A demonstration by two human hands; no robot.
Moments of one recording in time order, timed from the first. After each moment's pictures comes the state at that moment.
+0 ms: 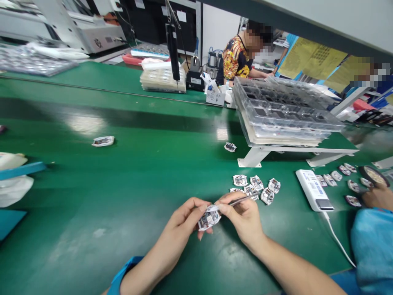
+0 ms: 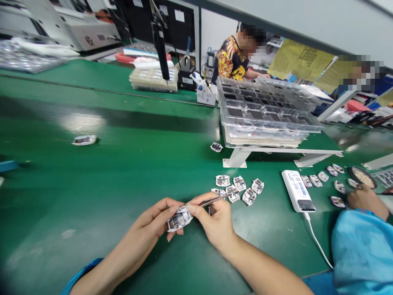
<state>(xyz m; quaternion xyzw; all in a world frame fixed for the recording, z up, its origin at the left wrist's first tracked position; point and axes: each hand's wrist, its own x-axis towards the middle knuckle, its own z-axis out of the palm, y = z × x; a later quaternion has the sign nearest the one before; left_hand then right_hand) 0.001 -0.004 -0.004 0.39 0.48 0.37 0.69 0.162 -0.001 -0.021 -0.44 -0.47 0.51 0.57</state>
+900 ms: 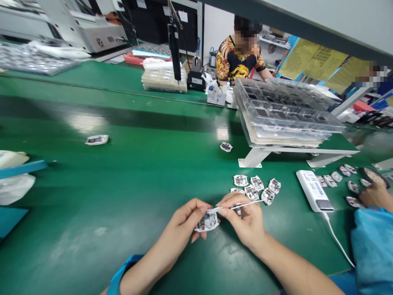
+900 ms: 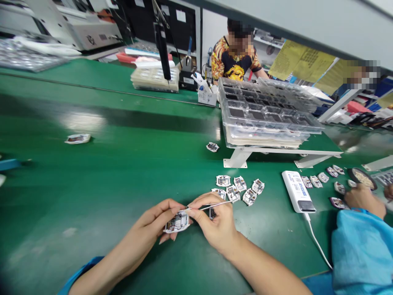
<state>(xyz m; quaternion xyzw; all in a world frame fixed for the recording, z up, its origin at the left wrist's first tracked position) 0.000 -0.001 0.001 0.40 0.51 0.33 0.69 0.169 -0.001 -0.012 -0.40 -0.60 0.39 0.57</state>
